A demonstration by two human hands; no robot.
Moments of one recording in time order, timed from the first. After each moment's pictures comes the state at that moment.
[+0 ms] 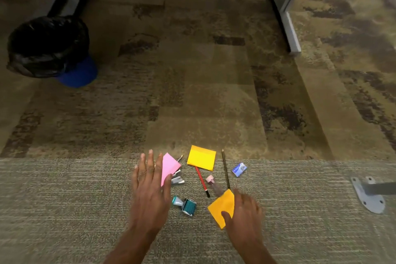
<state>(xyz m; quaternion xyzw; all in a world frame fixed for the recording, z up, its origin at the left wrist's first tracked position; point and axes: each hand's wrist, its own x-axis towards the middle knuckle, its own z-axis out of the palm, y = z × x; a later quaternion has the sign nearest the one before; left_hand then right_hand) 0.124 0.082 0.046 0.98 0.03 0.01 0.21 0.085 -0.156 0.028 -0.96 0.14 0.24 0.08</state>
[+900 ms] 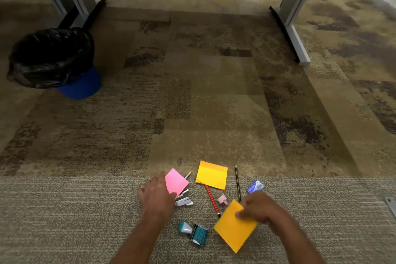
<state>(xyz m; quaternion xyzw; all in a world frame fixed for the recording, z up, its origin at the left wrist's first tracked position) 0.193 0.096 -0.043 0.96 0.16 -0.16 0.17 0.189 -0.174 0.027 -0.84 0.17 0.43 0.29</state>
